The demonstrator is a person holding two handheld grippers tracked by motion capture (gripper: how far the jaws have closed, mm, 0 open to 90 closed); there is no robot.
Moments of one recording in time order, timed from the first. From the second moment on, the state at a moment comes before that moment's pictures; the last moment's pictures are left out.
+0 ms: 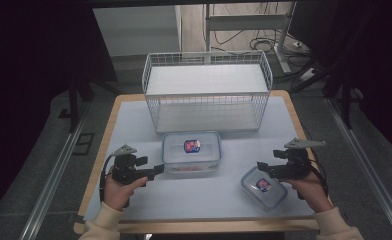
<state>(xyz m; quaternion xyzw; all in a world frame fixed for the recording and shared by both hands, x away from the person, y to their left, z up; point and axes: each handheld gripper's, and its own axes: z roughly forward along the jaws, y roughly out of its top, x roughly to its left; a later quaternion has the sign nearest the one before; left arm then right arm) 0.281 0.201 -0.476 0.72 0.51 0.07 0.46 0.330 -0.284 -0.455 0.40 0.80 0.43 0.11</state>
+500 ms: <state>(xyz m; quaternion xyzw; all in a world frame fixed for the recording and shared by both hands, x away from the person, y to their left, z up) 0.288 0.203 -0.473 0.72 0.51 0.07 0.46 0.331 -0.279 -0.452 0.41 0.80 0.43 0.10</state>
